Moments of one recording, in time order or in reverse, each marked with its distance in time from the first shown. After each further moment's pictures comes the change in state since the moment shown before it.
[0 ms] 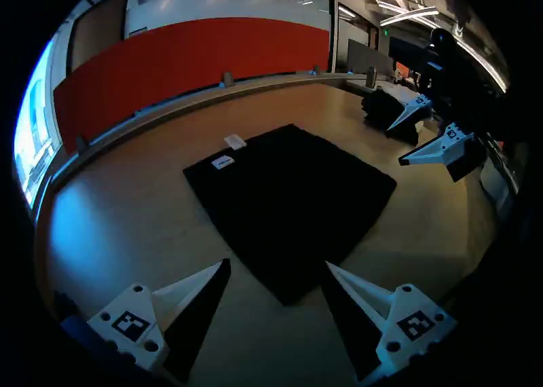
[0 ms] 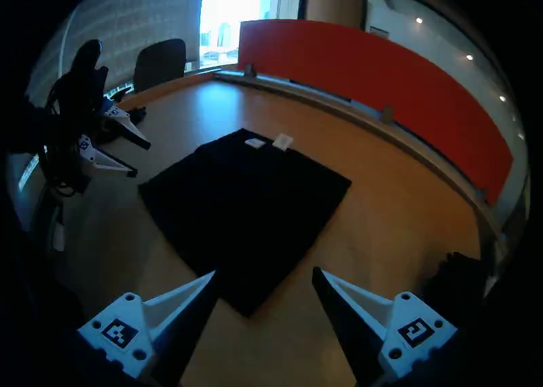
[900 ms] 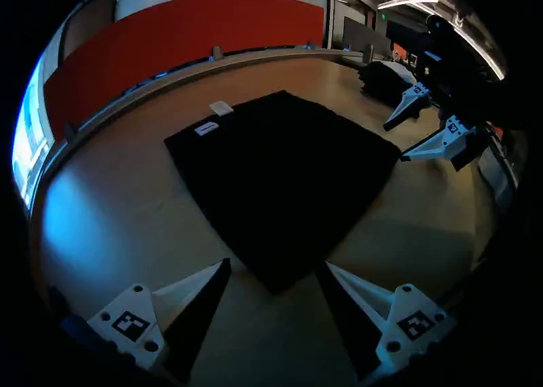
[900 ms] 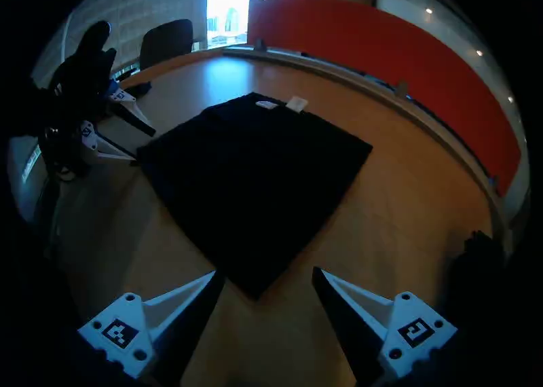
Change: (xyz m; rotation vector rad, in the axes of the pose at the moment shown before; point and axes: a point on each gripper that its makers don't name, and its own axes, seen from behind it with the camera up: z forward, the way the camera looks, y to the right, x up) left arm -0.044 0.015 0.029 -0.019 -0.107 0.019; right arm -0.046 -0.012 0.024 0.049 -0.092 -0.013
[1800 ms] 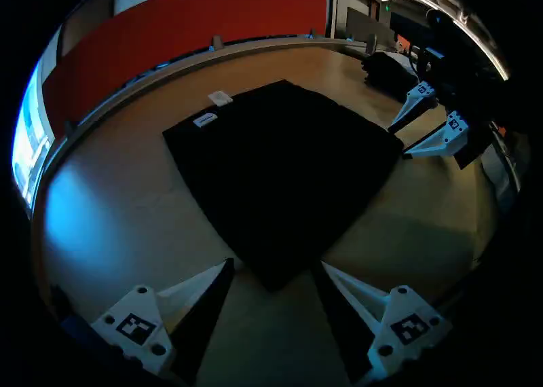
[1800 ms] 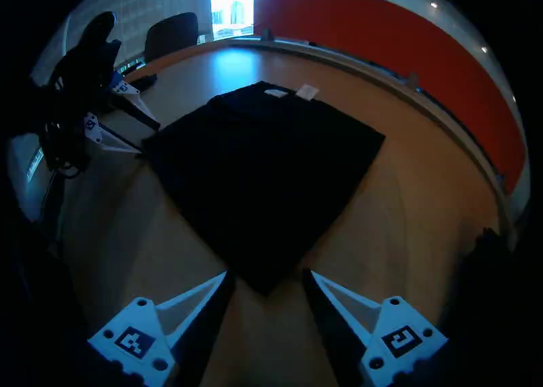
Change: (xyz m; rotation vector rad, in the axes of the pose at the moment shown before) left arm -0.003 0.003 0.000 0.011 -0.062 -0.003; right arm -0.005 -0.011 0.004 0.053 -0.047 0.009
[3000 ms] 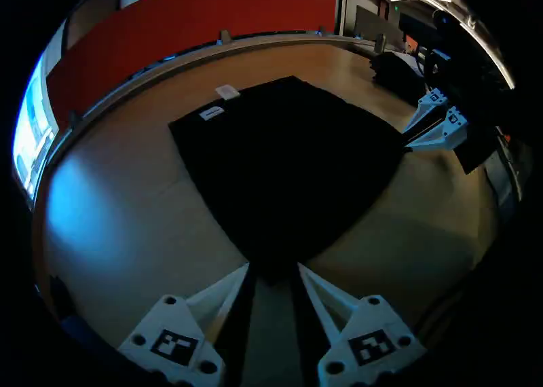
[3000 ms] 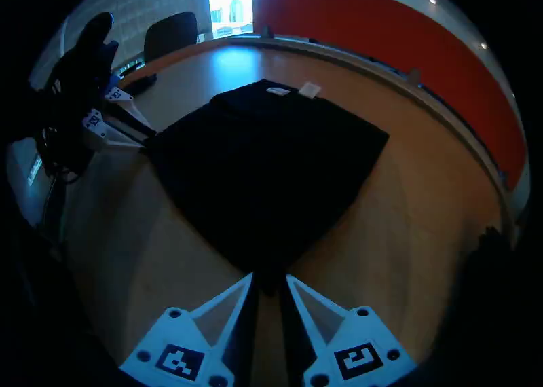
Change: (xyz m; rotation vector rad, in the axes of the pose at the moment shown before) left arm -0.002 -0.002 -0.003 0.031 -0.030 -0.040; right arm 0.002 -0.004 0.001 0.011 -0.014 0.014
